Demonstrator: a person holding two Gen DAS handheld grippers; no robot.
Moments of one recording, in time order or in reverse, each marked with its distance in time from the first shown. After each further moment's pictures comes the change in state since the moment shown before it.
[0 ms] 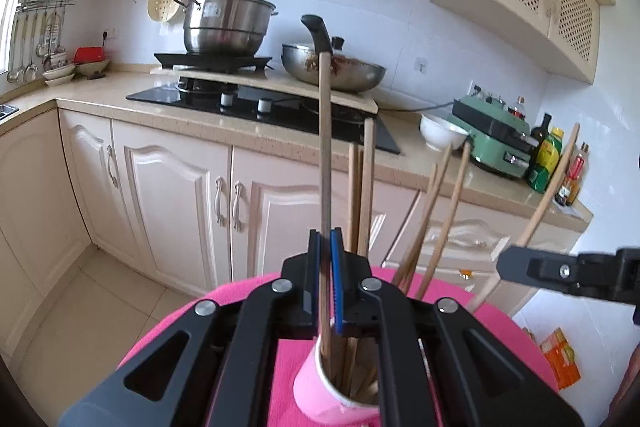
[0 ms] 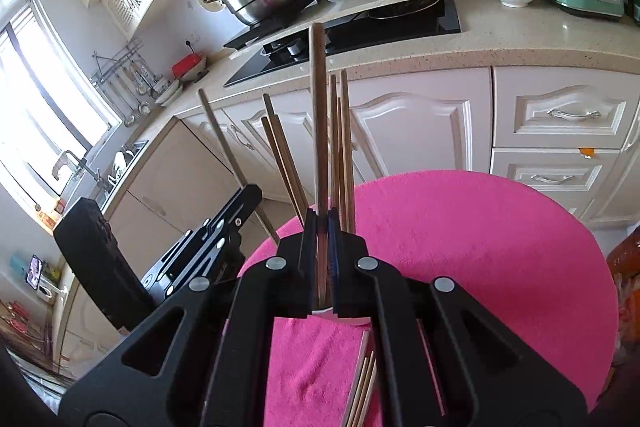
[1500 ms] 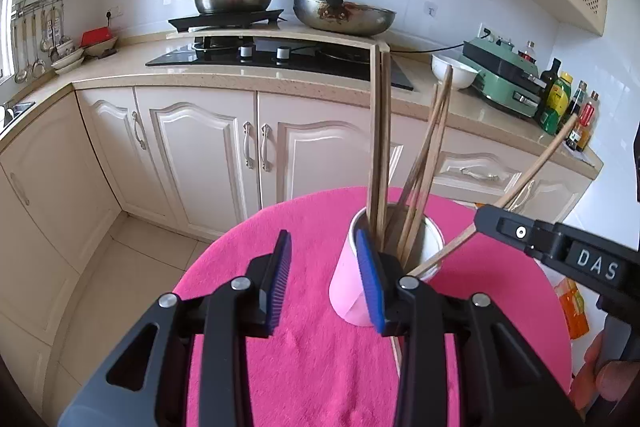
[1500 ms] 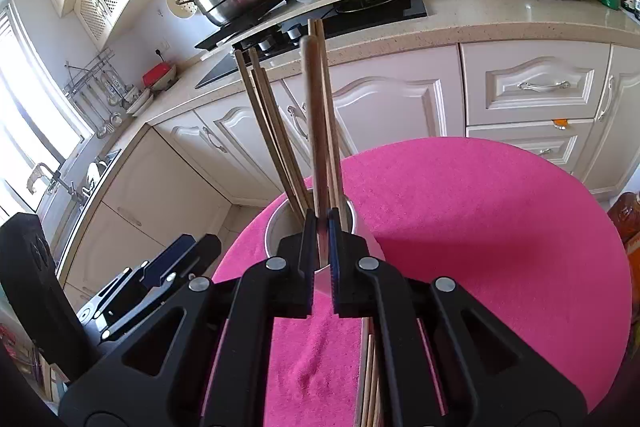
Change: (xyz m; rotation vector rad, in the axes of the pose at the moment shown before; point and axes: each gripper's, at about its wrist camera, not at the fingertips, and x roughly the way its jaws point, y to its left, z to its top) left arm -0.046 0.010 -0.021 0.065 0.210 0.079; right arm 0.003 0.012 -0.048 0.062 -0.045 -0.114
